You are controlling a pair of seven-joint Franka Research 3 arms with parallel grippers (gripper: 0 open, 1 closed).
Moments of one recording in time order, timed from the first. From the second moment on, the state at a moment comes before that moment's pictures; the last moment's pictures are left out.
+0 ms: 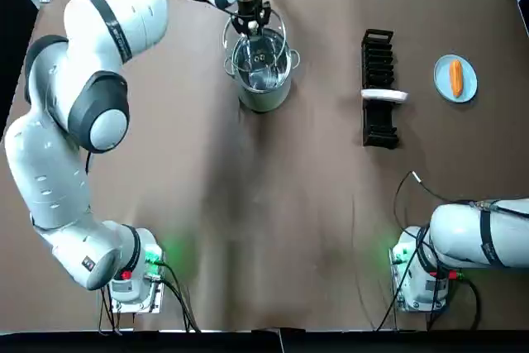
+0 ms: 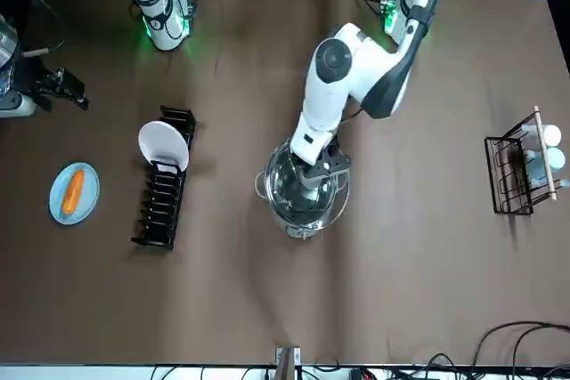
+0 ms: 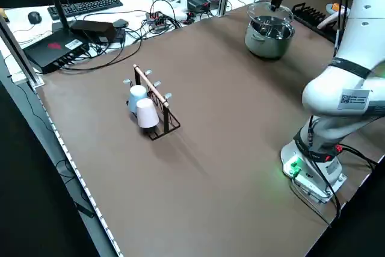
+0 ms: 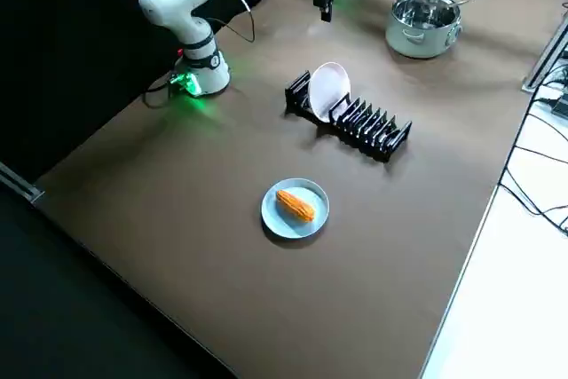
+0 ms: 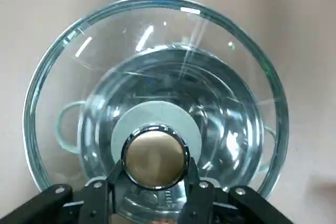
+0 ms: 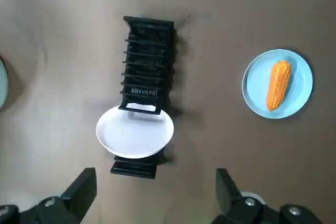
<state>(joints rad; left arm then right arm) -0.62 0.47 -0.08 -1.49 0.03 2.08 -0.92 -0.11 -0.14 0.08 -1.81 0.04 1.66 -0.05</state>
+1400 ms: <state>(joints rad) -0.40 0.39 0.04 -1.50 0.20 1.83 -0.70 -0.17 0.19 0.07 -1.81 0.03 1.91 -0.07</state>
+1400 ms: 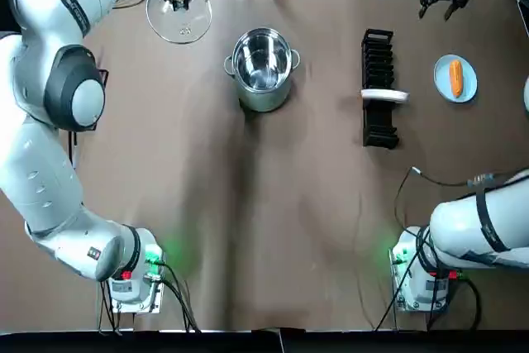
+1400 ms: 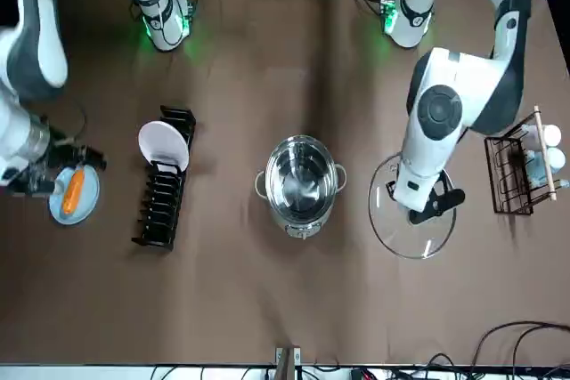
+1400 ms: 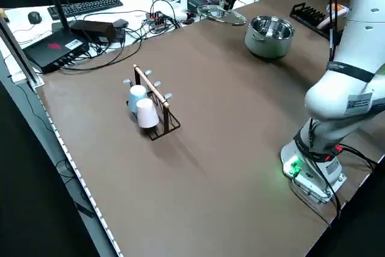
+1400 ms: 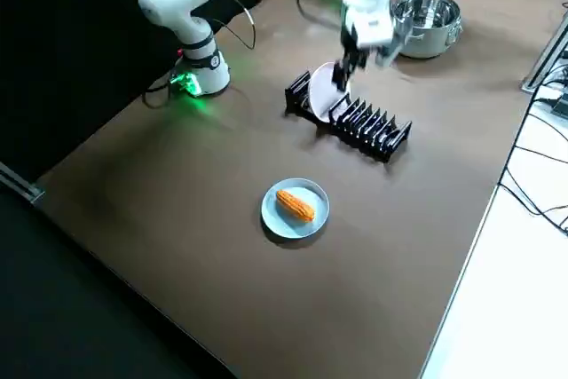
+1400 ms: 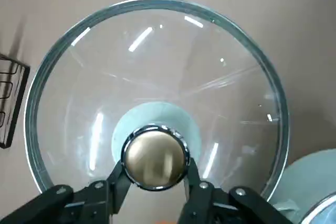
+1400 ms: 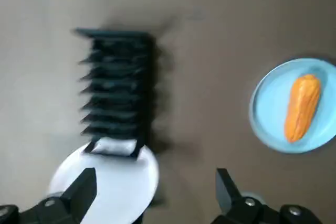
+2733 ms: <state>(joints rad) -0.39 0.39 0.04 -1.50 0.15 1.83 -0.63 -0.48 0.60 0.06 -1.80 -0.13 2.39 -0.25</state>
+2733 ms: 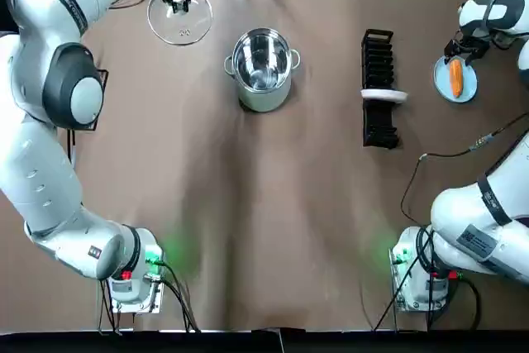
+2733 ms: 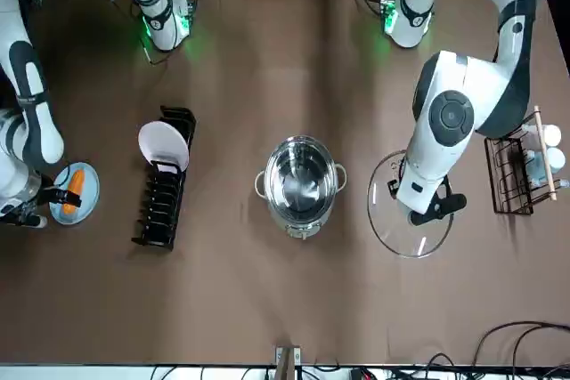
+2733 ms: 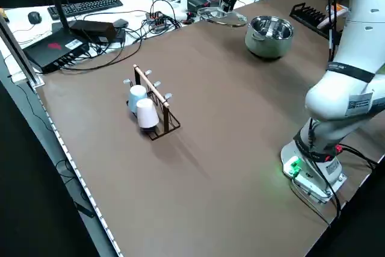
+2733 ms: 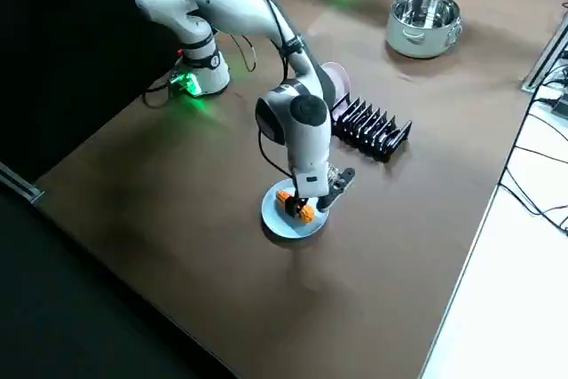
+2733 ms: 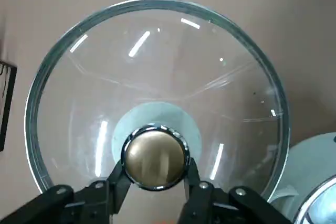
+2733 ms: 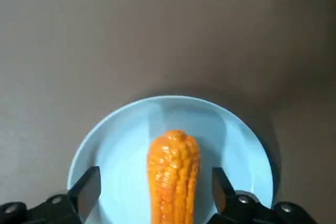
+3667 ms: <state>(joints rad) -0.39 0.39 0.04 -1.50 0.15 1.83 -0.63 -0.50 0.64 0.08 -1.77 -0.13 2.27 -0.40</state>
